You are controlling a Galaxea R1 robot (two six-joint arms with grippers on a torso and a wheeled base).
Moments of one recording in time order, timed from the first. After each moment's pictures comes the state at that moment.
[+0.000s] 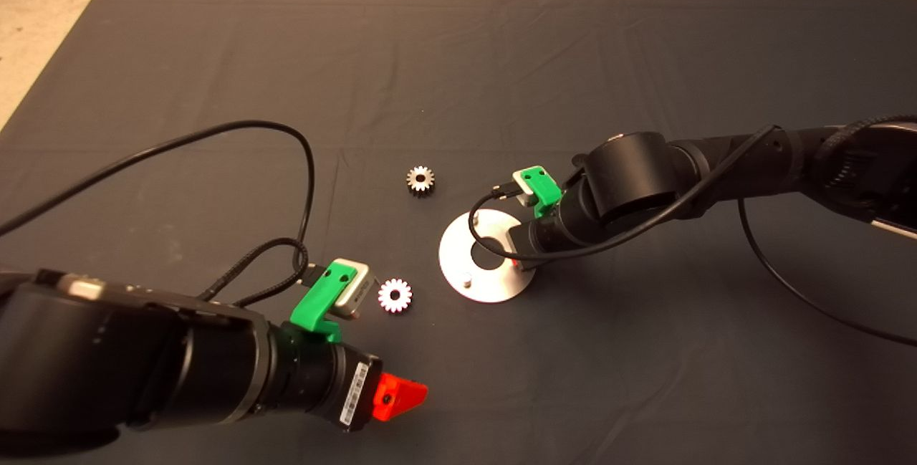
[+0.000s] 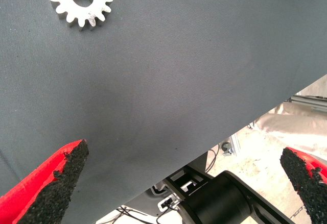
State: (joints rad) left arm -0.23 2.23 -0.35 0.67 1.24 -1.54; right arm 0.22 2.69 -0.97 -0.59 -1.53 1.40
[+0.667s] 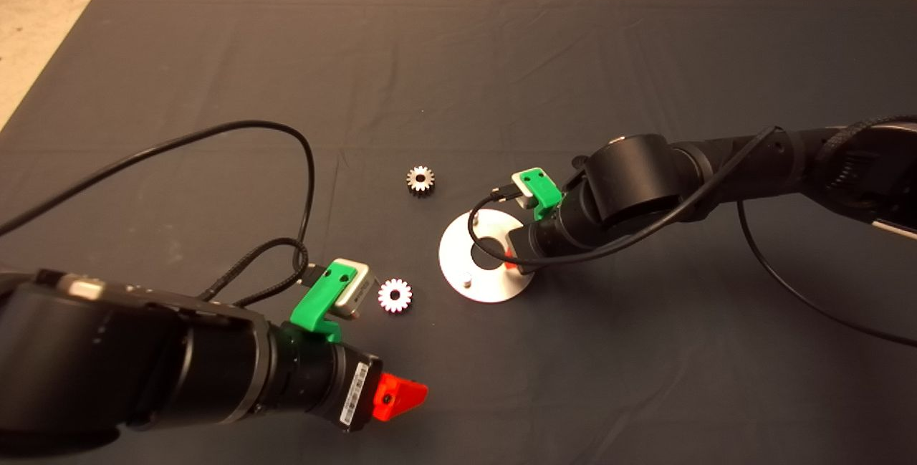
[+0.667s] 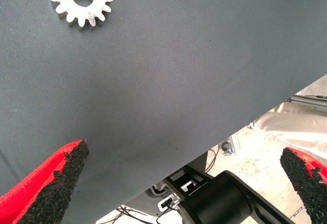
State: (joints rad) left arm -0.23 2.23 -0.35 0.67 1.24 -1.54; right arm 0.22 2.69 -0.93 -0.59 -1.53 1.41
